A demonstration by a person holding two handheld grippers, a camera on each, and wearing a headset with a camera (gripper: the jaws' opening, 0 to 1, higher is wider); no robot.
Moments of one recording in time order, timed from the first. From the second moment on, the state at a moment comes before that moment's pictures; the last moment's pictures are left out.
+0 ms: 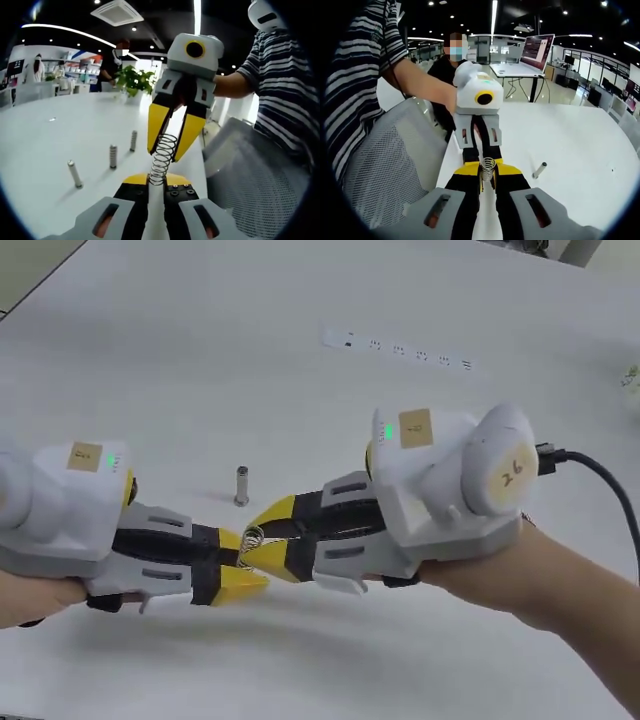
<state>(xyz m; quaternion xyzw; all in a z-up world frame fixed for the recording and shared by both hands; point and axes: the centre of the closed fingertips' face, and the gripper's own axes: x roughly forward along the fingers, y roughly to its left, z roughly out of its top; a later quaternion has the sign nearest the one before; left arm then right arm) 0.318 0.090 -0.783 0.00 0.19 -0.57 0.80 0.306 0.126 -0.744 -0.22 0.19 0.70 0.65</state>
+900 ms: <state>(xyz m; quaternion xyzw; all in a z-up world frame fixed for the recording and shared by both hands) 0.330 0.129 -0.782 -0.02 0.18 -0.50 0.85 0.322 0.134 -0.746 -0.23 0.19 0.68 0.67</state>
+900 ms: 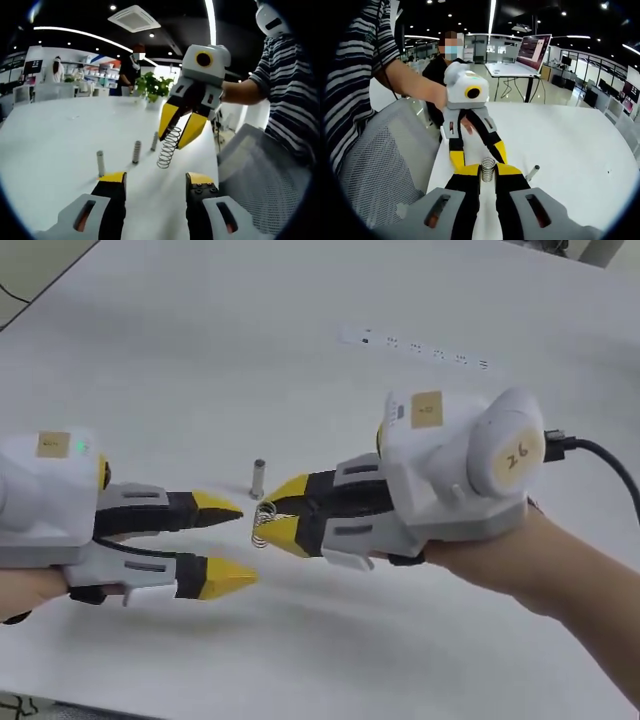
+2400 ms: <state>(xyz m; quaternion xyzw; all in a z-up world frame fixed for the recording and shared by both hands) 0.338 0.164 -0.784 -0.04 0.18 -0.43 0.89 0.421 0.156 -0.755 -0.20 0.20 0.58 0.76</state>
